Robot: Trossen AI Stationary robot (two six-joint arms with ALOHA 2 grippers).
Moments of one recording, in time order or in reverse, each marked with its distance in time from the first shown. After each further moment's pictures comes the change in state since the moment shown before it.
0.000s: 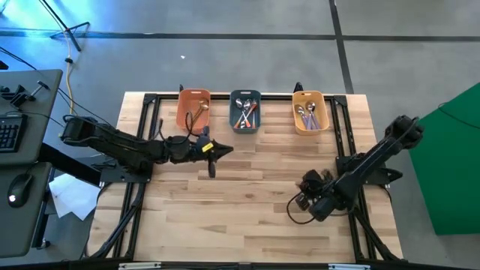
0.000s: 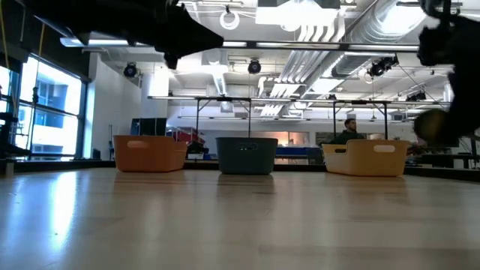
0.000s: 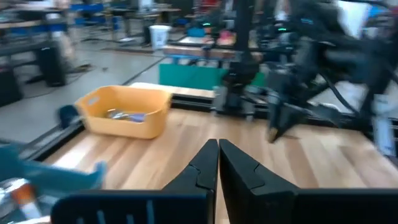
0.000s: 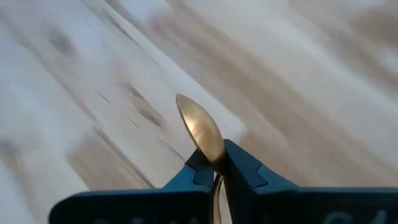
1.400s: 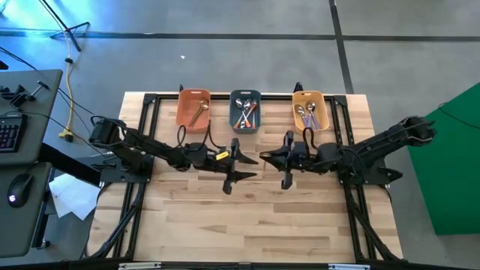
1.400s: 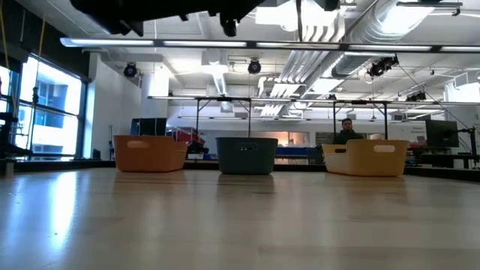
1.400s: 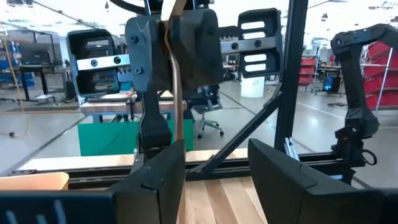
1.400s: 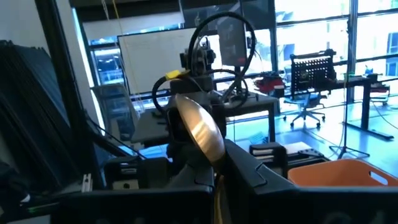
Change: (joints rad) left arm -0.065 0.346 0.279 0.300 0.263 0.070; right arm -0.444 -0.156 0.002 1.427 -0.166 -1.473
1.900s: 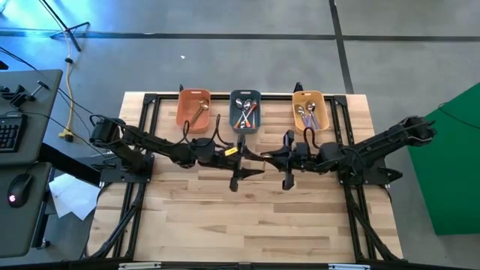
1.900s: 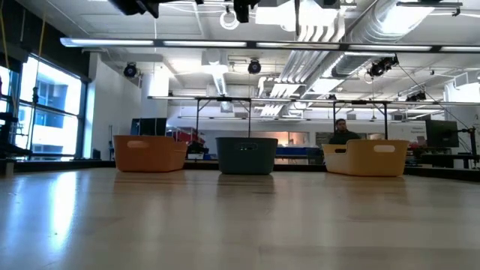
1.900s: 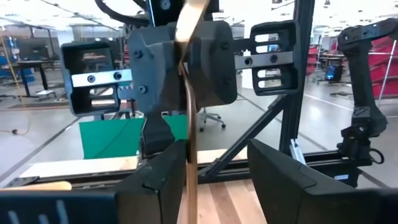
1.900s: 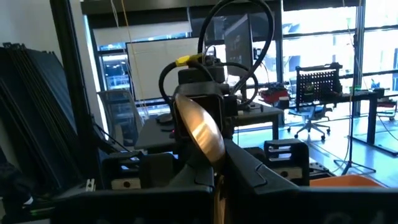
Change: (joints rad) left arm 0.020 0.003 0.155 -0.199 0.018 0.021; right arm -0.003 0.000 0.000 0.044 -0.030 -0.046
